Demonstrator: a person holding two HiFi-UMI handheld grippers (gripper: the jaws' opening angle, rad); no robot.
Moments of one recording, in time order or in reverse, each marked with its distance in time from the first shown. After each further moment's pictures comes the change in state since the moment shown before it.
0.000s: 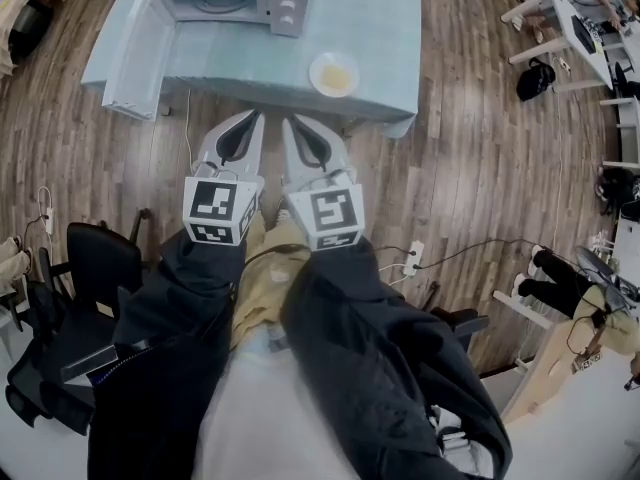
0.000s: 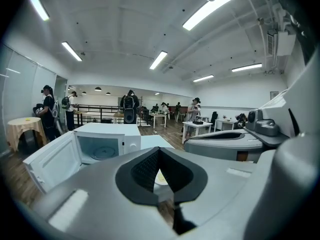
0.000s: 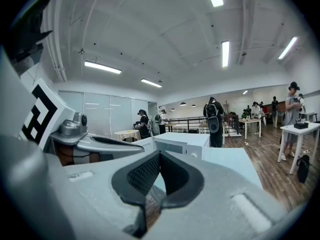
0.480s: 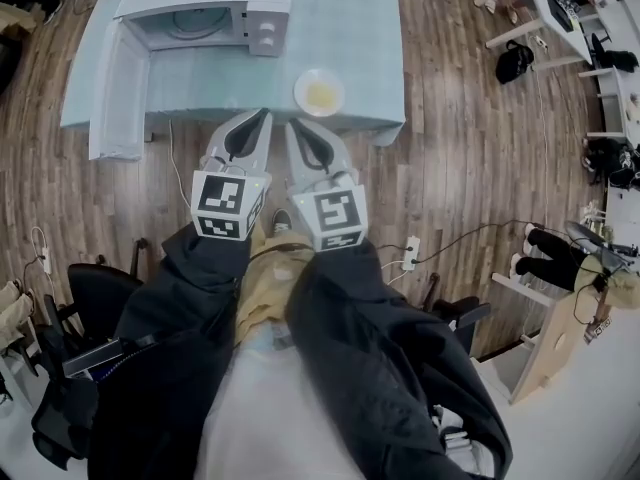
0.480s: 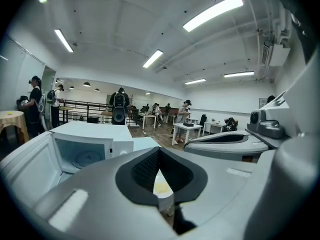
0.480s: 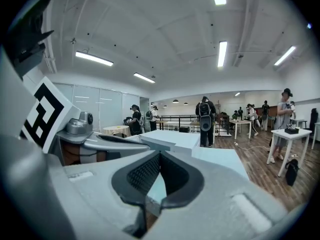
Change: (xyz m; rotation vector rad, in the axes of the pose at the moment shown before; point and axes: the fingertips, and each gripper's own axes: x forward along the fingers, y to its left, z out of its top) left arm 0.076 0.023 0.010 -0.018 0.002 -0.142; right arm 0.054 -0.042 -0.001 -0.016 0.051 -0.104
